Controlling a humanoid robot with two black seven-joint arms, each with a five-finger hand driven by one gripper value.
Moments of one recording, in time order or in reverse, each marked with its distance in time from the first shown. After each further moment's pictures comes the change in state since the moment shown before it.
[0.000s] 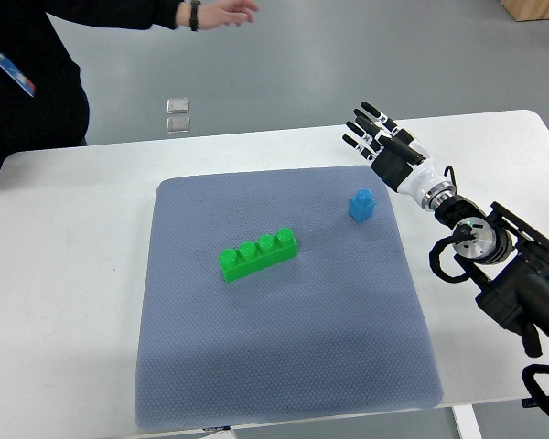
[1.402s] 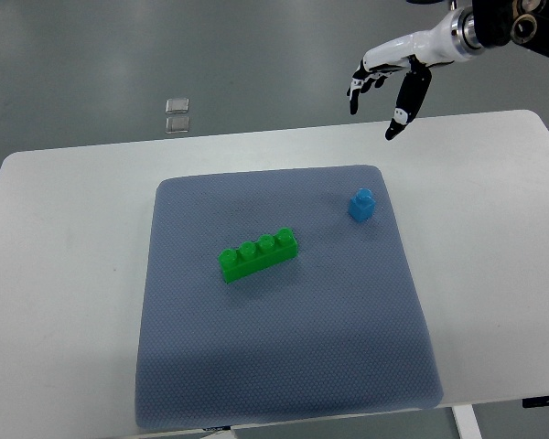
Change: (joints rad) left arm -0.001 0.000 0.003 -0.010 0.000 -0.006 -0.005; right arm 1.013 -0.439 -1.163 0.320 -0.787 0.231 -0.136
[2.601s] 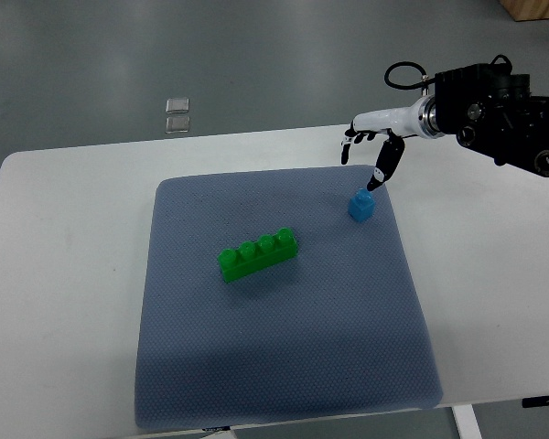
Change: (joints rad) left arm 0.001 0.000 0.001 0.005 -0.001 0.000 0.000; right arm -0.319 0.127 0.067 -0.066 -0.090 -0.267 -0.051
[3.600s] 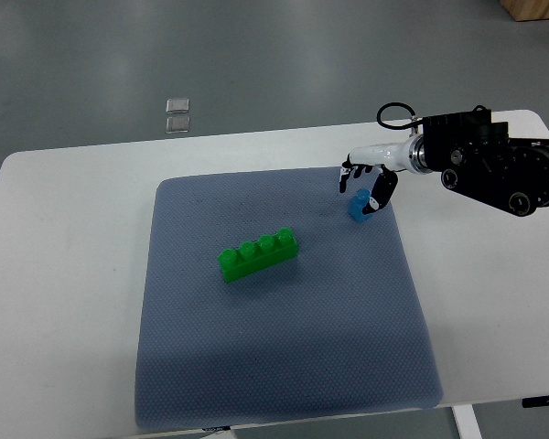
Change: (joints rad) left arm 0.000 0.000 0.001 0.007 0.000 0.001 0.000; right arm -0.121 0.068 0.002 -0.073 -0.106 -0.073 0.051
